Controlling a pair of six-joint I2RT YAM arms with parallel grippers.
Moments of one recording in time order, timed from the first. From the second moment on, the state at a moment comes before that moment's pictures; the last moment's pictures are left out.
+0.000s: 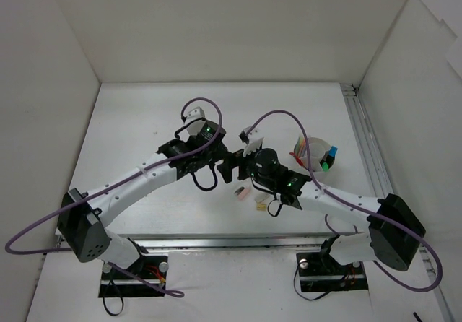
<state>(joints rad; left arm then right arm) -0.81 1.47 1.31 -0.62 -0.39 -1.10 0.85 1.30 0.71 0.28 0.10 0.32</state>
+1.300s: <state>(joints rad) -0.80 1.23 1.11 -0.53 -0.51 -0.95 0.63 1.08 0.94 -0.35 0.20 0.33</state>
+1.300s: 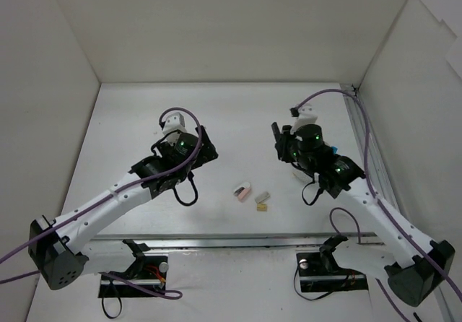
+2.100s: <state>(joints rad) -0.61 1.09 0.88 -0.36 -0.40 -0.58 0.03 1.34 1.32 -1.14 0.27 0.29</state>
